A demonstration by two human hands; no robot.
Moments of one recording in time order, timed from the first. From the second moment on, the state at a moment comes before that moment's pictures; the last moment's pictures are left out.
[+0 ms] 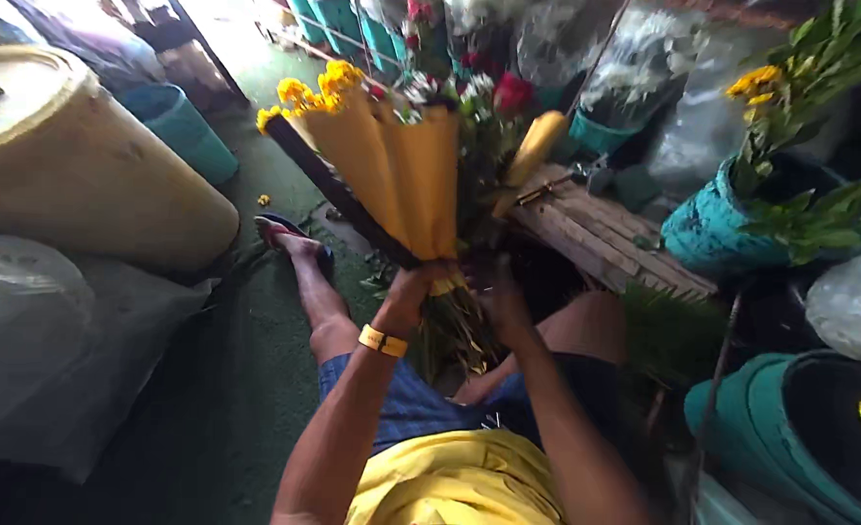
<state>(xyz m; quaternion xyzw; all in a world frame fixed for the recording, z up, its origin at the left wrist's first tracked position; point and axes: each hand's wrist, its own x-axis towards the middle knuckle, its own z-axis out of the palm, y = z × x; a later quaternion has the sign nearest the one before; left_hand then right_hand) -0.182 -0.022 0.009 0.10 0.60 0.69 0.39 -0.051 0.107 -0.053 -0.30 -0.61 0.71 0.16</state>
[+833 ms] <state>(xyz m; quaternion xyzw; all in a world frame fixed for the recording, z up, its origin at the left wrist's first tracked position) -0.340 -0.123 0.009 0.11 0.72 0.67 0.13 -0.123 0.312 -0.278 -0.72 -0.38 0.52 0.25</state>
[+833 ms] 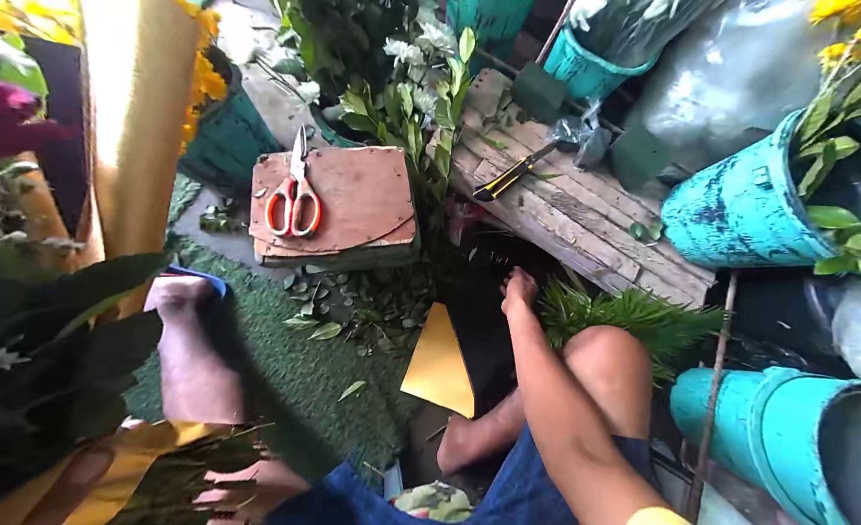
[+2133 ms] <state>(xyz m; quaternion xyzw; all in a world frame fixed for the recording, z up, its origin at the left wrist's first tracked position) -0.166 -0.064 0.047 0.37 0.54 0.69 0.29 -0.034 0.137 0.093 -0.27 -0.90 0.31 0.14</state>
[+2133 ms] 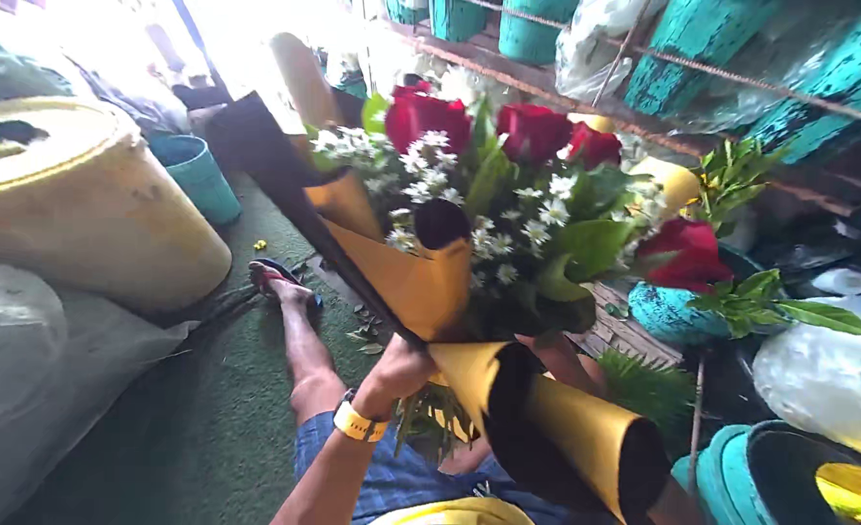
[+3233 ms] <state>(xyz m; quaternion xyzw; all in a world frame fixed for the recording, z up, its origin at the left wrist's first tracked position) -0.164 -0.012 0.033 0.38 0.90 0.21 0.04 -0.010 0.105 -0.019 -0.25 -0.89 0.35 -0.14</state>
